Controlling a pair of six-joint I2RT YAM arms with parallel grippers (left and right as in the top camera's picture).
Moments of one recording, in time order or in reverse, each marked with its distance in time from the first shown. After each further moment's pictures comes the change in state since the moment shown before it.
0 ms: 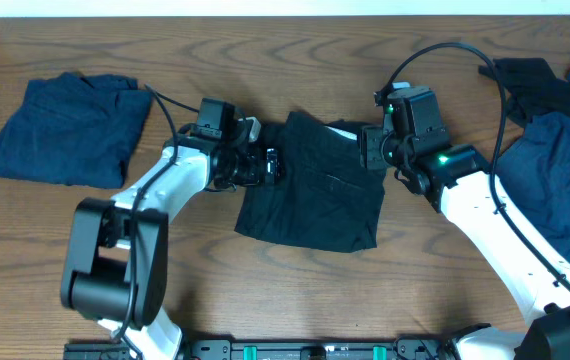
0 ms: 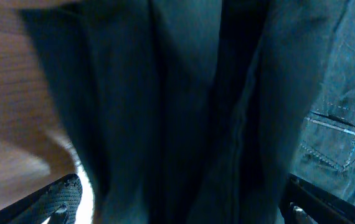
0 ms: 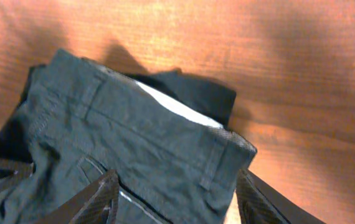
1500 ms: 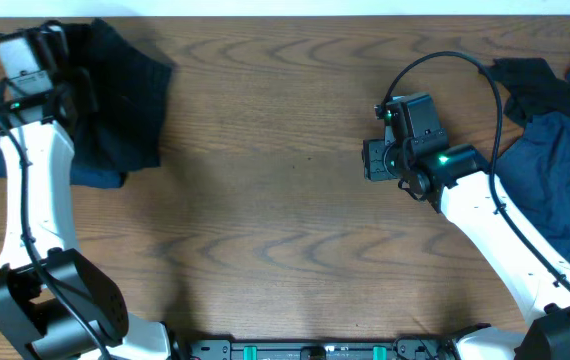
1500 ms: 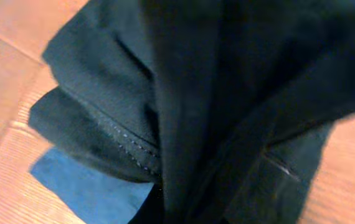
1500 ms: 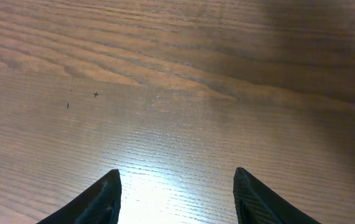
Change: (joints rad) left arm 0.559 -0.149 0.410 -0.079 -0.589 0.348; right arm 0.000 0.000 0.000 -0.117 0.000 -0.003
